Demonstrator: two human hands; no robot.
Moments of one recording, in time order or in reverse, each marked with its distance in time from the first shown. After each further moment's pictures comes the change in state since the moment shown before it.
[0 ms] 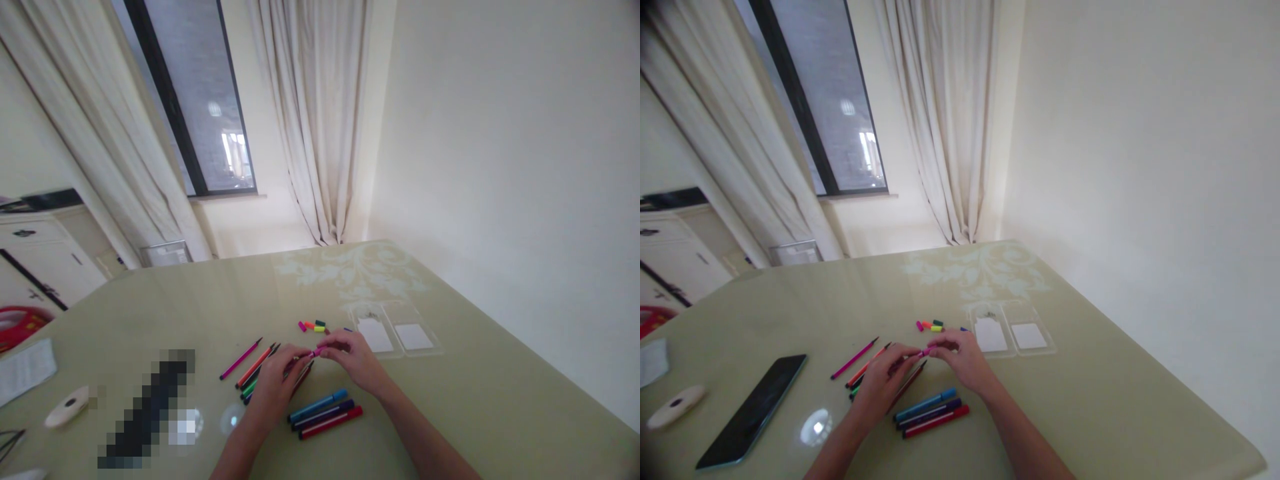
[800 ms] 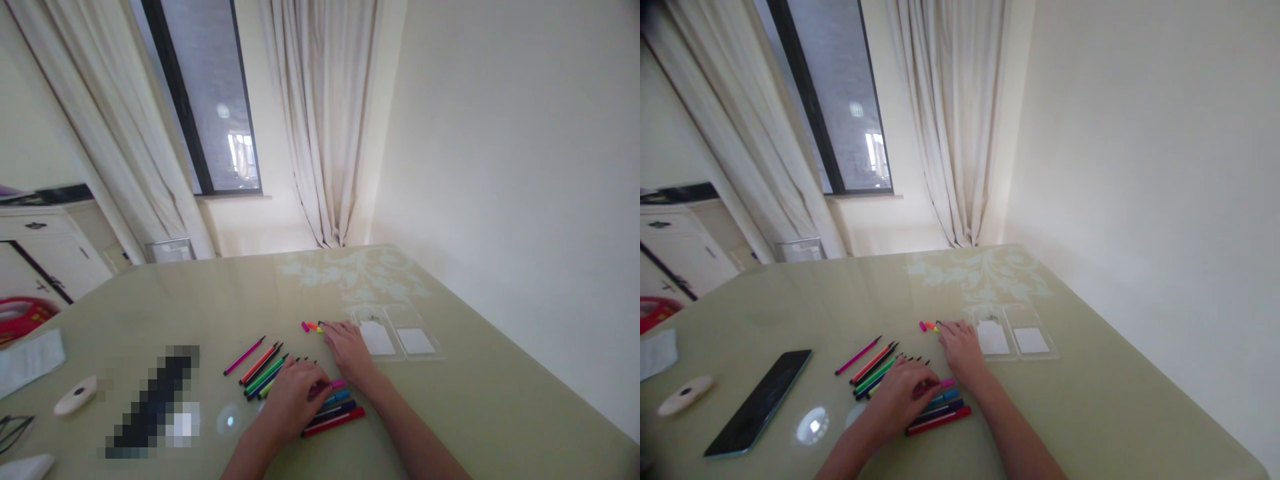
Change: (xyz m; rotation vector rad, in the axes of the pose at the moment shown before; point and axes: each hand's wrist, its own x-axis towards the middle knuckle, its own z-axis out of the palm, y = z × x) left_hand -0.010 0.025 0.020 0.348 -0.251 0.053; right_hand 0.015 0.029 0.006 -0.908 -0.003 -0.121
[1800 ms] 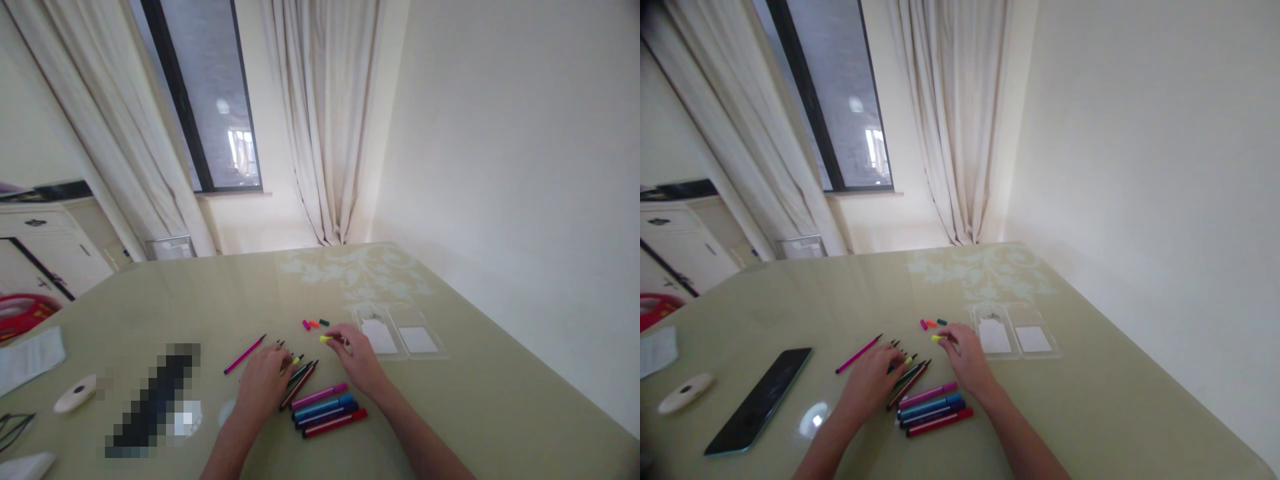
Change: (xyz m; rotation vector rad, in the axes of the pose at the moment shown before) left_hand -0.002 -0.038 -0.031 0.164 0.078 -0.320; right_hand -0.013 -0.012 -0.018 0.551 0.149 0.068
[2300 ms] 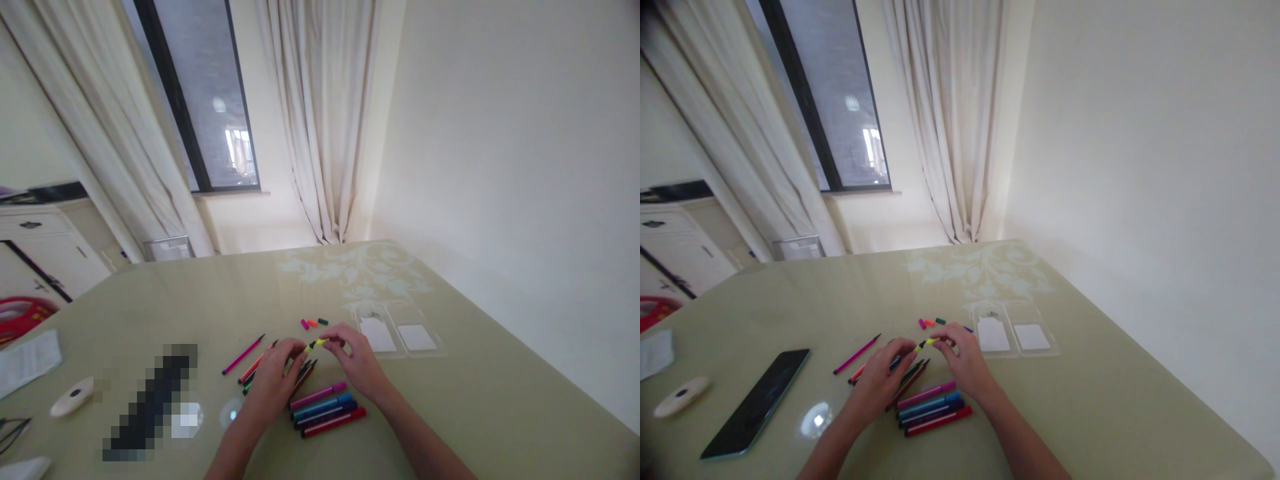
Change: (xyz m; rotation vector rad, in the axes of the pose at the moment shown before) left_hand 0.001 0.010 0.010 -0.413 0.103 0.150; right_hand -0.001 -0.014 -0.004 0.113 -0.018 -0.029
